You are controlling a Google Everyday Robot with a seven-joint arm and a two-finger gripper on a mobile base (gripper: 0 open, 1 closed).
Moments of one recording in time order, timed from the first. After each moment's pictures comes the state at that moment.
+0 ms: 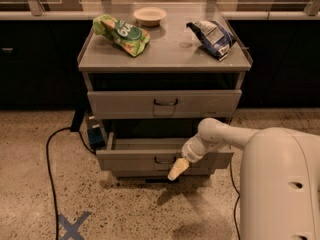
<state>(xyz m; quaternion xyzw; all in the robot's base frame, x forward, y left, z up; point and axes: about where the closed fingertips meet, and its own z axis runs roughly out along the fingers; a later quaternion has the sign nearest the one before) 0.636 -0.089 0.408 -0.50 0.83 0.19 0.16</state>
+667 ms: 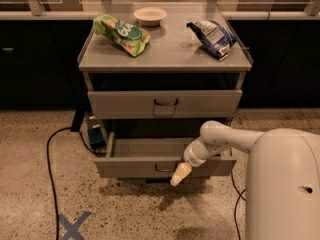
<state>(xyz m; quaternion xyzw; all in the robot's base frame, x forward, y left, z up) 0.614 -0.093 0.411 -0.51 0.82 0.20 0.15</state>
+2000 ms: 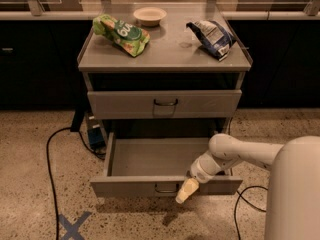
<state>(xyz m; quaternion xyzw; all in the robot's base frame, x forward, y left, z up) 0.542 -0.106 0.407 -0.49 0.83 0.23 0.12</state>
